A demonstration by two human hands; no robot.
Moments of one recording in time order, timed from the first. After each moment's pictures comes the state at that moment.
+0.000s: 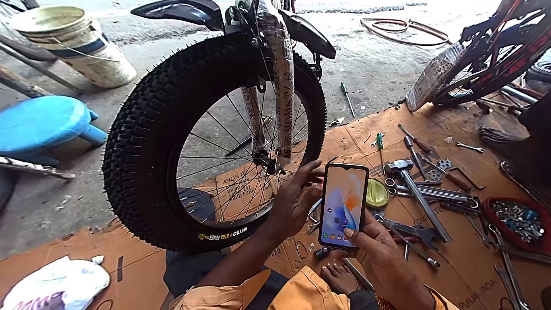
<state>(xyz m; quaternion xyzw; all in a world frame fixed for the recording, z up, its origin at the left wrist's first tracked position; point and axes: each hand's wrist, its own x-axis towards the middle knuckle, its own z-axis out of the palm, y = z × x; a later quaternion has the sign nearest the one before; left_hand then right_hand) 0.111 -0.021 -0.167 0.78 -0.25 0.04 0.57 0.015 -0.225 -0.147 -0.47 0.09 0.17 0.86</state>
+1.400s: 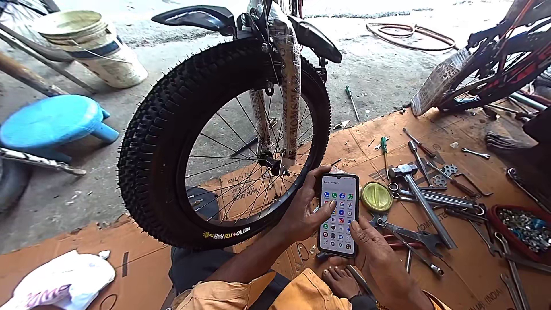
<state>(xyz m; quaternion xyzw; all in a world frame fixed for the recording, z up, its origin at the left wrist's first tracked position) 0.105 -0.035 -0.180 0.64 -0.22 -0.11 0.73 0.014 -0.224 -0.154 -0.47 0.07 0.22 0.85</state>
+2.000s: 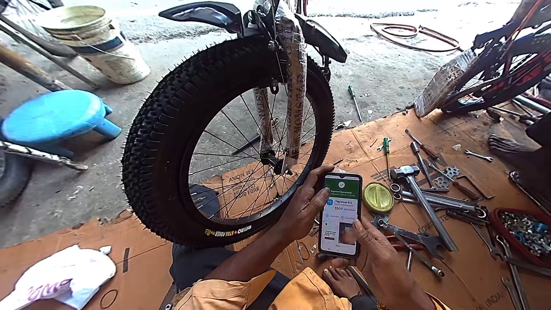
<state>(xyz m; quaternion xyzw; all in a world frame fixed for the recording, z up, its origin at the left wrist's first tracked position) 0.105 -0.029 -0.172 0.64 -0.22 -0.11 0.73 0.015 -0.223 -0.154 -0.46 0.07 0.23 0.86</state>
